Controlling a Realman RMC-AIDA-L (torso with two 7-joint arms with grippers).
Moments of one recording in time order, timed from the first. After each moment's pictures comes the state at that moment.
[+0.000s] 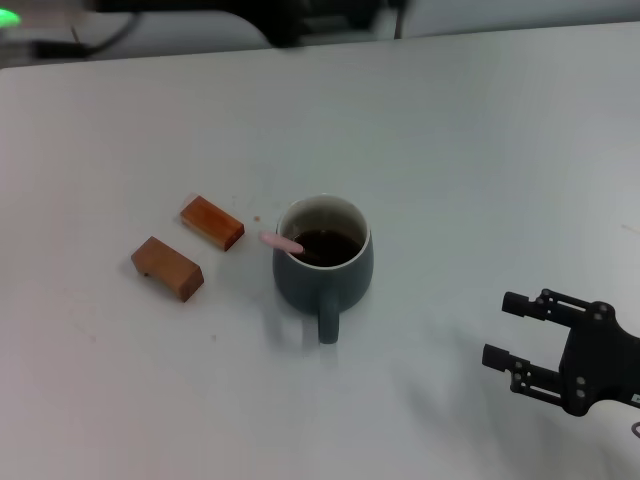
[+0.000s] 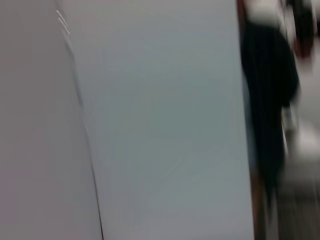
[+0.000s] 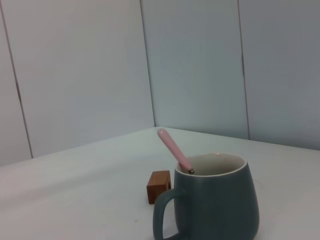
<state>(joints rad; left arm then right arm) -0.44 -2.07 1.22 1.75 1.75 1.42 -2.07 0.31 2.07 -0.18 -0.37 -2.30 -1.73 0.73</state>
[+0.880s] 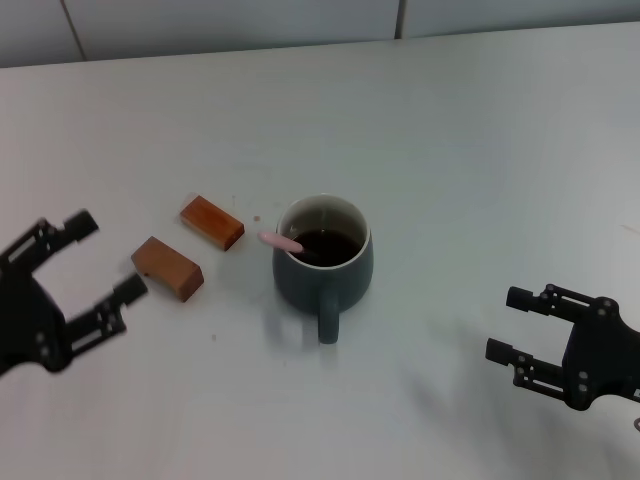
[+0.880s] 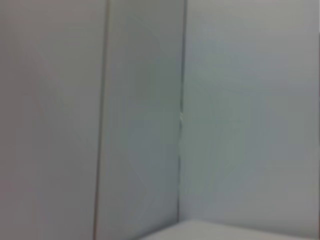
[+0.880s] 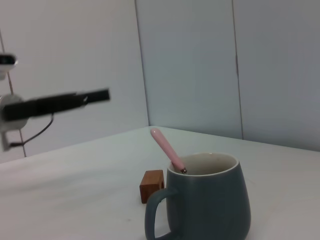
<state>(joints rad) -0.14 -2.00 0.97 0.40 1.30 1.74 -0.75 0.31 2.07 -0.17 -0.37 -2.30 -1.72 0.73</state>
